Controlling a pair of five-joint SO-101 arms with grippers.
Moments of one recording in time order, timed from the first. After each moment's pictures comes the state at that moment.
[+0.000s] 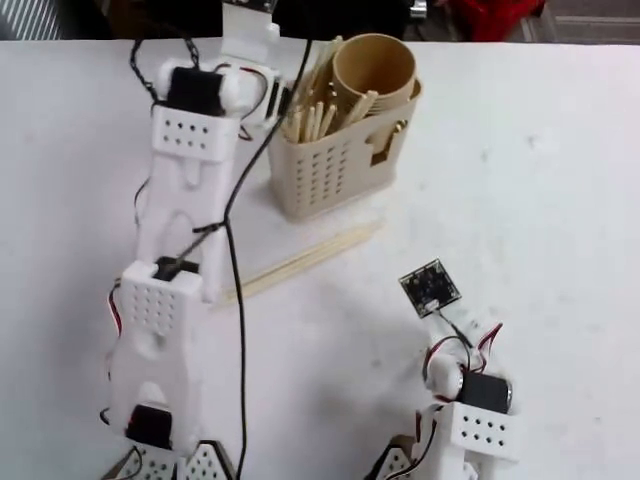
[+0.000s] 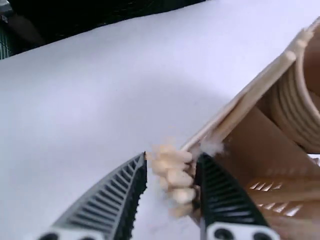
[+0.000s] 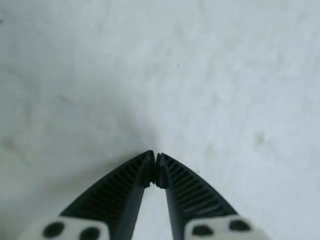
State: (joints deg) left arm 5.9 43.2 -76.3 92.4 -3.1; right arm 9.1 -82.2 93.3 59.2 42.1
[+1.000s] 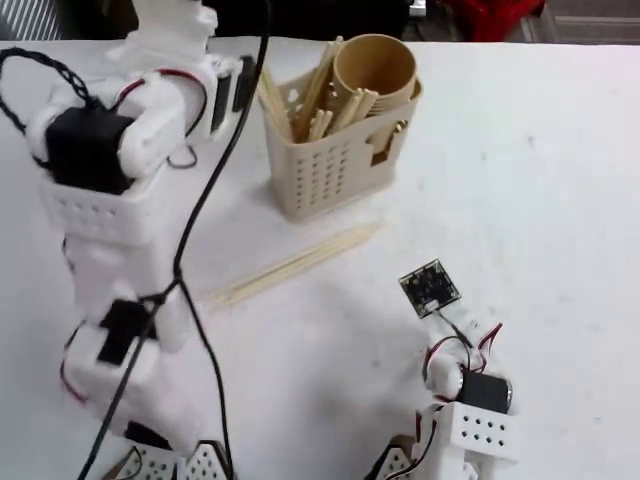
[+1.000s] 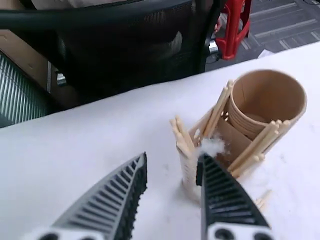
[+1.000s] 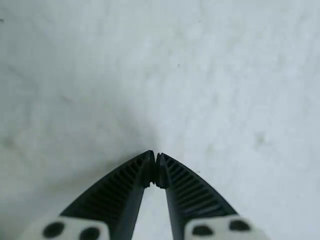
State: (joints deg) left arm 5.5 13.4 -72.3 102.5 -5.4; right arm 9.1 -82.2 93.3 59.2 42.4
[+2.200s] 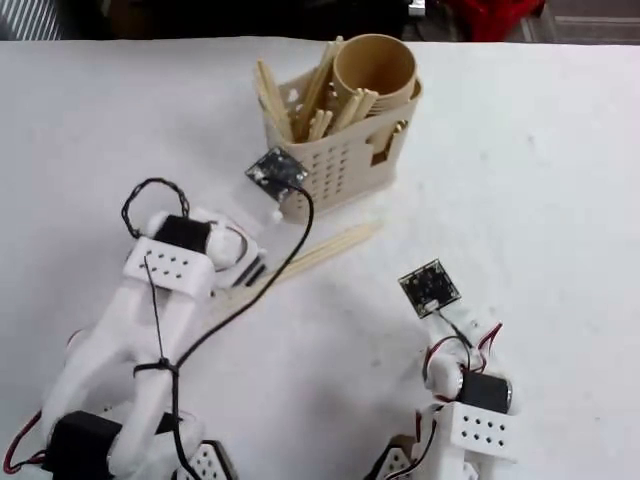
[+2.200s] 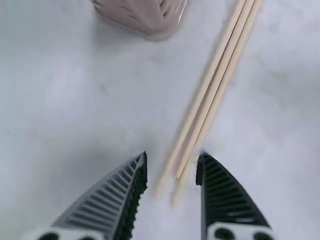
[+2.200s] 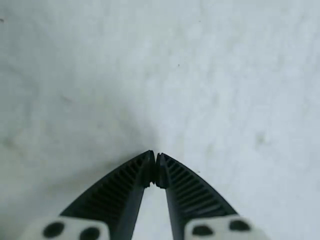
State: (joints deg) left arm 9.4 -21.4 39.4 61.2 -24.9; right arm 9.2 -82.2 93.3 59.2 42.4
